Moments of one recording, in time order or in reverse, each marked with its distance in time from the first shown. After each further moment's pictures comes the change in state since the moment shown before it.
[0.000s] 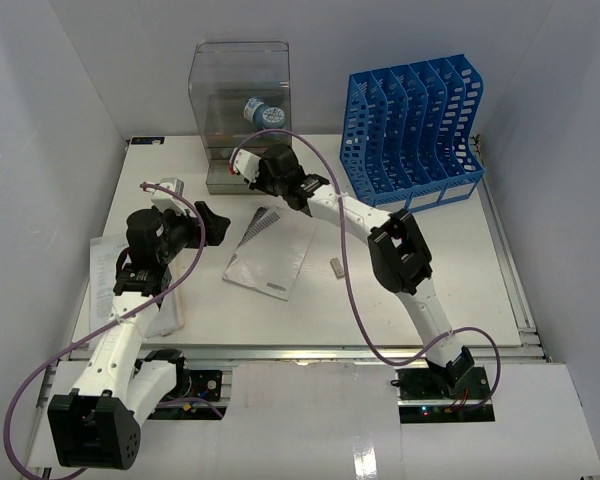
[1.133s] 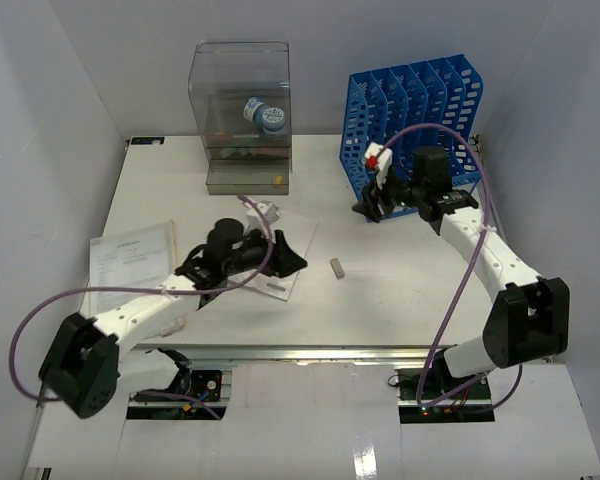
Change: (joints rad) left arm -0.496 0.239 -0.043 0.227 0.100 -0.226; right arm -0.453 -0.837 -0.780 -0.063 -0.665 0.138
